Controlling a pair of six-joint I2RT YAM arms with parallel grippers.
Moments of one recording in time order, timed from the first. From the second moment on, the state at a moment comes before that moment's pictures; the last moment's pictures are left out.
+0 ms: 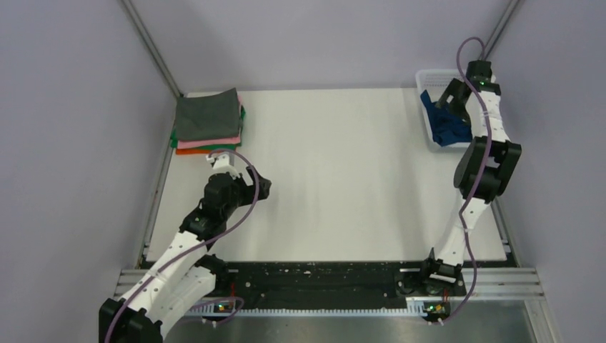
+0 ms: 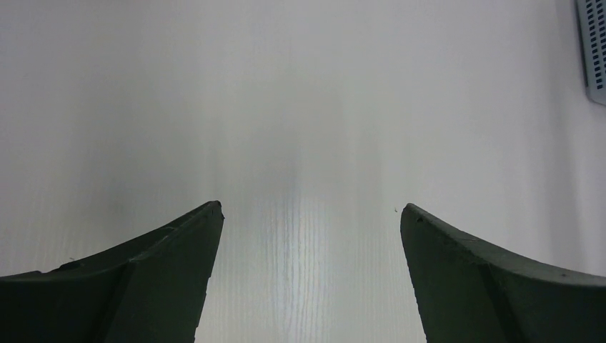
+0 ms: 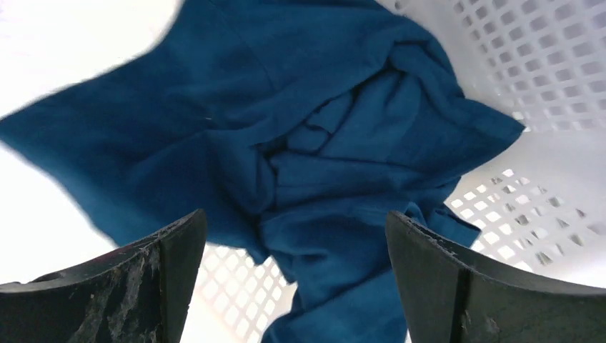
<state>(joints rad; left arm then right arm) -0.38 0.74 0.47 -0.17 -0.09 -0.57 -0.24 2.10 1.97 -0.73 0.12 0.34</state>
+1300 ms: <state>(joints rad) -0.38 0.73 0.47 -0.18 -0.06 -0.57 -0.23 1.83 1.87 -0.60 -0.04 0.36</state>
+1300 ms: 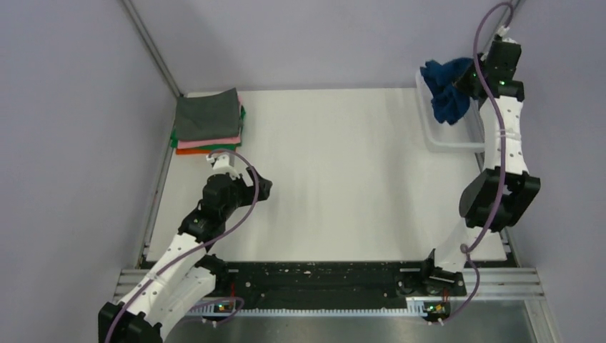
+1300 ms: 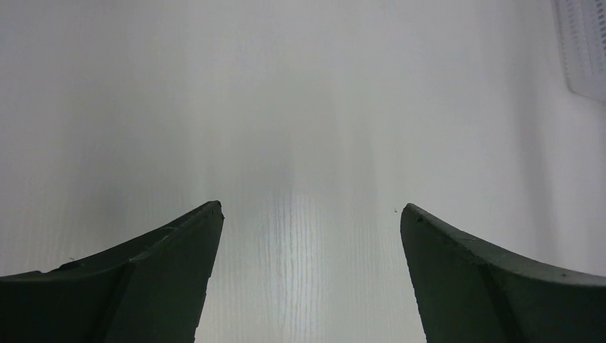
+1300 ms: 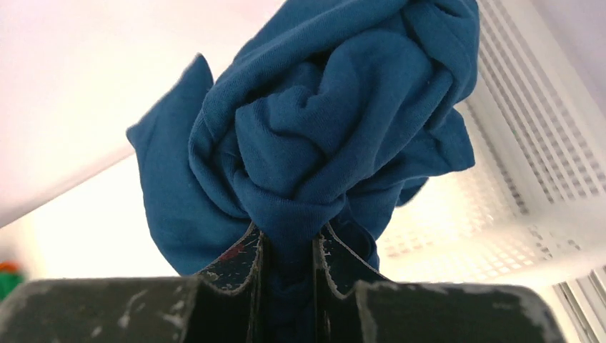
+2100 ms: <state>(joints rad) -0.38 0.52 0.47 -0.32 -0.32 -0.65 0.38 1.28 0.95 -0.35 -0.12 0.12</state>
